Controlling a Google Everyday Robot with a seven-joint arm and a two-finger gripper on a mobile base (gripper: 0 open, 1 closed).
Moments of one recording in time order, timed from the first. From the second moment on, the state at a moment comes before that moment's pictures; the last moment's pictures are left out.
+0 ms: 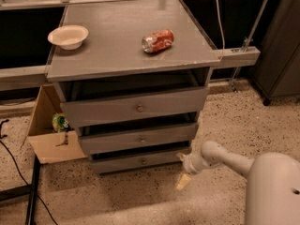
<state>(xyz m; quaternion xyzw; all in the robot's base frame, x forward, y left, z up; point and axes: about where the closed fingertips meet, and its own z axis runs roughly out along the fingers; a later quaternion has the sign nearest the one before) 0.586 -0.140 0.265 -0.62 0.73 0.19 0.23</state>
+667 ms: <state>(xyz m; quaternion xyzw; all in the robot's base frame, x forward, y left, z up) 0.585 -0.140 0.257 -0.62 0.72 0.19 0.24</state>
